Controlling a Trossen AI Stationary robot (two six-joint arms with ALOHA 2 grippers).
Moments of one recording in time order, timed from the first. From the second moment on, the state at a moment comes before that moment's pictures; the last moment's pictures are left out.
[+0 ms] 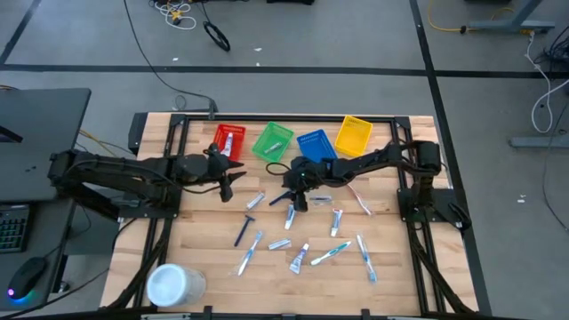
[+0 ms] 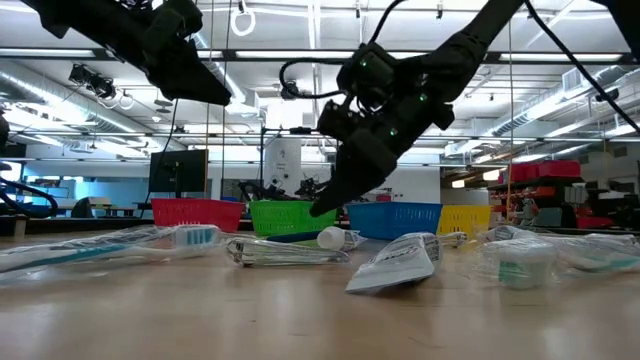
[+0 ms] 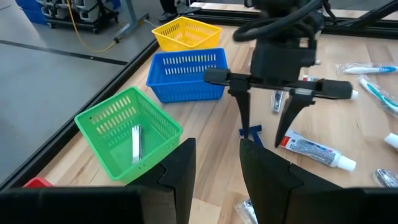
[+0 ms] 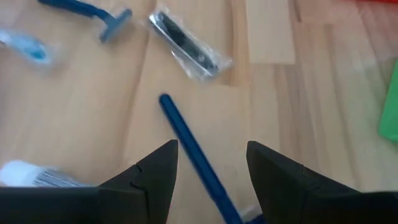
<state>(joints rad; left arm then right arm) 0.01 0.87 0.54 -0.10 -0.36 -0.09 -0.12 1.92 1.04 0.08 -0.16 -0.14</state>
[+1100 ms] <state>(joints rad) 0.01 0.87 0.54 -0.09 -0.36 -0.10 -0.12 1.94 1.04 -0.04 -0.11 -0.14</state>
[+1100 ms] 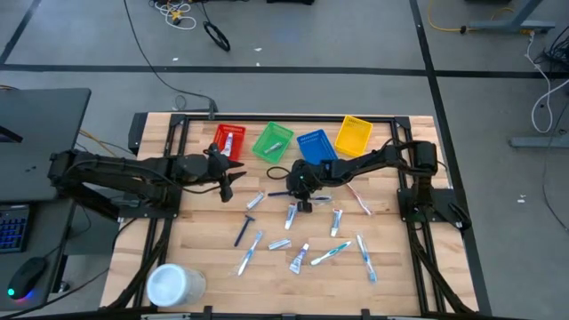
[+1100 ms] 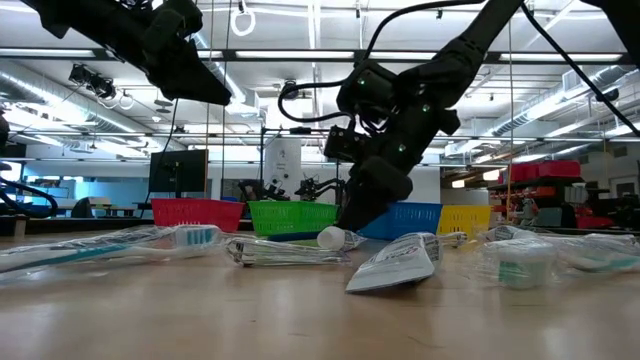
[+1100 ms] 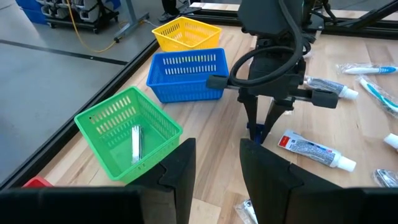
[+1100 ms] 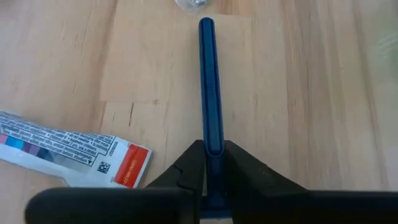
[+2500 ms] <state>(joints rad) 0.01 0.87 0.54 -0.09 -0.38 -0.11 -0.34 1.73 1.04 -0.44 0.33 0.30</state>
